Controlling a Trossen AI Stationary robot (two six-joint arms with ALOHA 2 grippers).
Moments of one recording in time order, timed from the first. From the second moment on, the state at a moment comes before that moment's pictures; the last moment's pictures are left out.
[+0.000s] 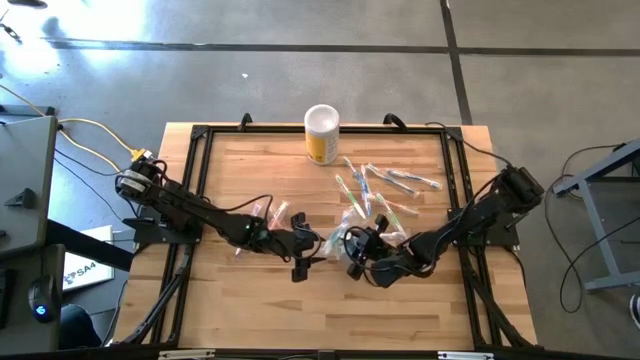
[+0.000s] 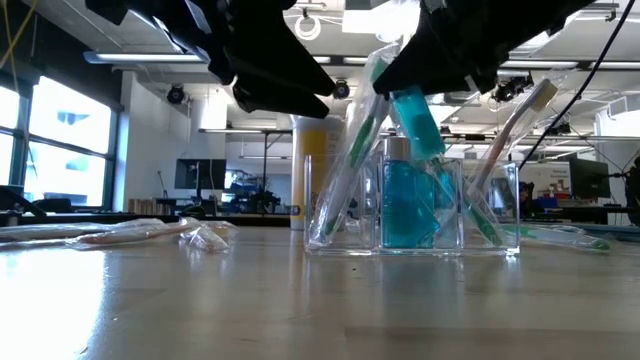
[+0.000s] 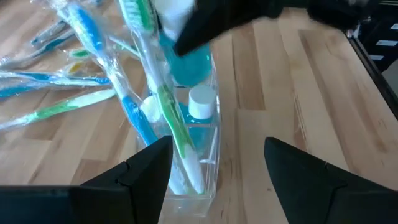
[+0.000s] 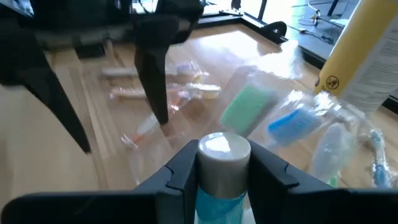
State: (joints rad) left arm -0.33 1.60 0.92 0.19 -0.32 -0.26; right arm 0.51 1.63 0.90 0.05 0.93 0.57
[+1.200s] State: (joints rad) left arm -0.31 1.73 0.92 0.28 -0.32 -0.29; right arm 0.56 1.77 0.90 0.05 0.98 0.76
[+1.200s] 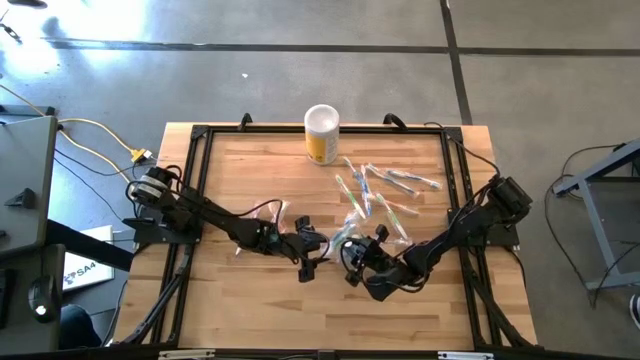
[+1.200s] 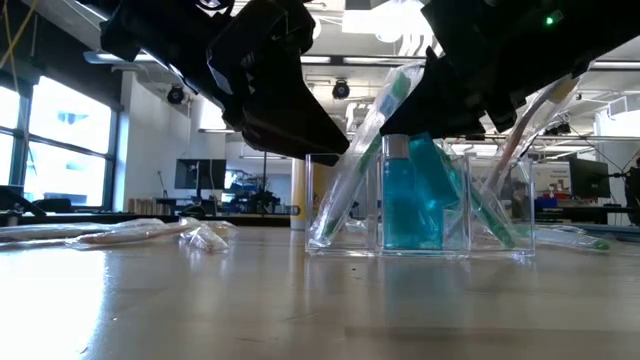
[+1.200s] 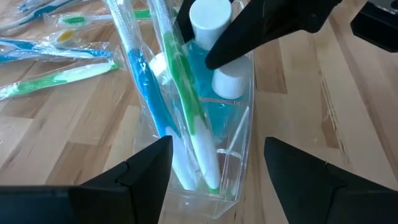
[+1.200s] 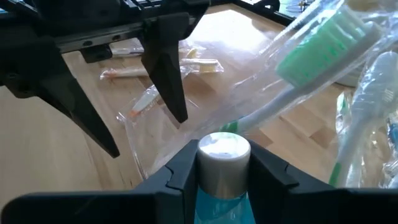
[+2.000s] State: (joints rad) left arm -0.31 1.73 0.92 0.27 -0.32 -0.29; right arm 0.57 1.69 0.90 -0.02 0.77 0.68
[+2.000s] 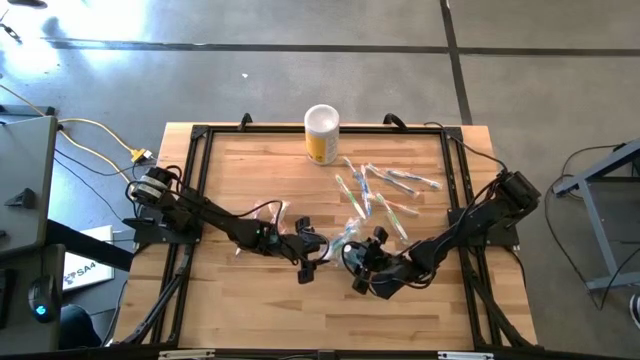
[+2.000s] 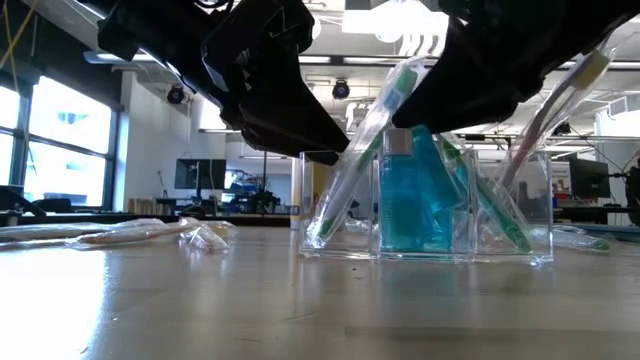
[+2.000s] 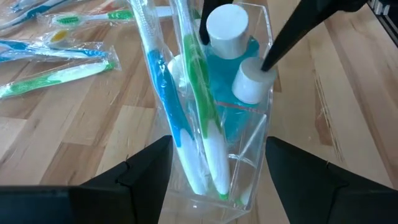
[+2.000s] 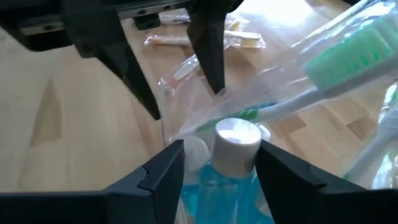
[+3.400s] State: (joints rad) left arm -0.31 1.73 0.92 0.28 -0.32 -0.29; right arm 0.58 1.66 0.90 -0.07 0.67 0.71
